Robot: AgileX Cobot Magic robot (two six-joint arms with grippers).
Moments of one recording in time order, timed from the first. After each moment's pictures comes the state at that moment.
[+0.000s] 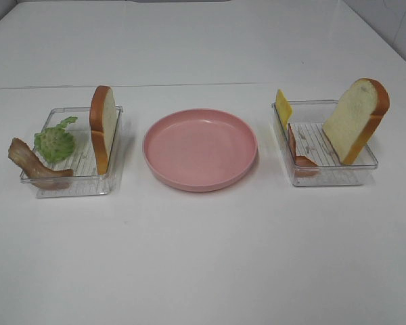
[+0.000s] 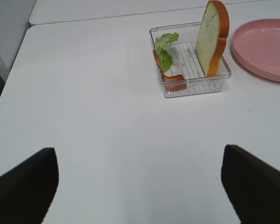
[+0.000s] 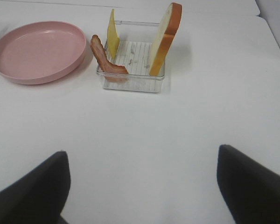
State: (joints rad) left arm -0.03 0.00 -0.50 0.00 1.06 0.02; right arm 0.00 -0.01 -0.51 0.13 1.07 -0.14
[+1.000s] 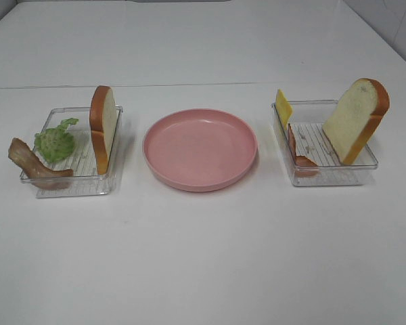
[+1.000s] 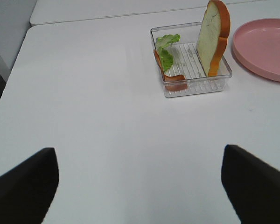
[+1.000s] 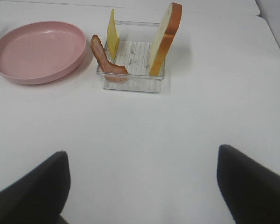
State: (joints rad) left arm -0.03 0.00 -0.50 0.00 1.06 0.02; right arm 0.00 -0.01 -0.51 0.13 1.07 -0.14
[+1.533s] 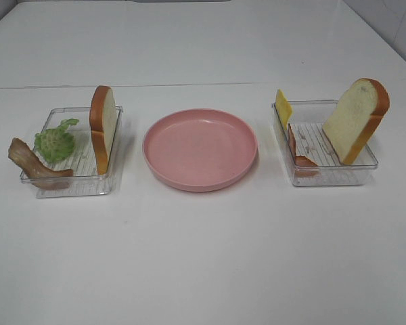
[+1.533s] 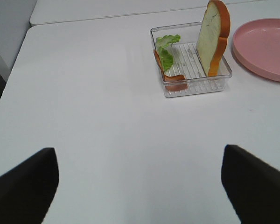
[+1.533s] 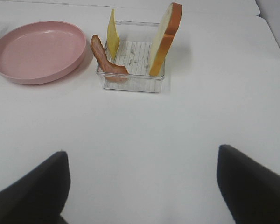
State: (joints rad) left arm -0.03 0.00 -0.50 0.00 1.06 0.02; right arm 0.00 -0.01 -0.51 0.13 1.07 -0.14
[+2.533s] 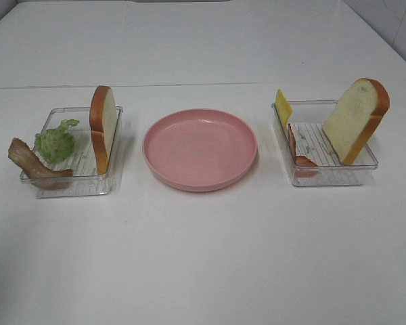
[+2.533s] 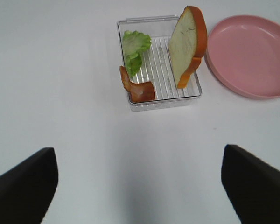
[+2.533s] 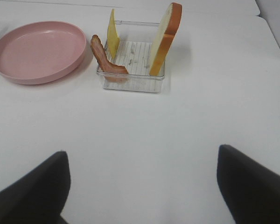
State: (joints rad) left arm -0.03 0.82 -0.87 -0.14 0.92 0.03; right arm 0.00 -0.01 -0.51 0.13 1.07 -0.14
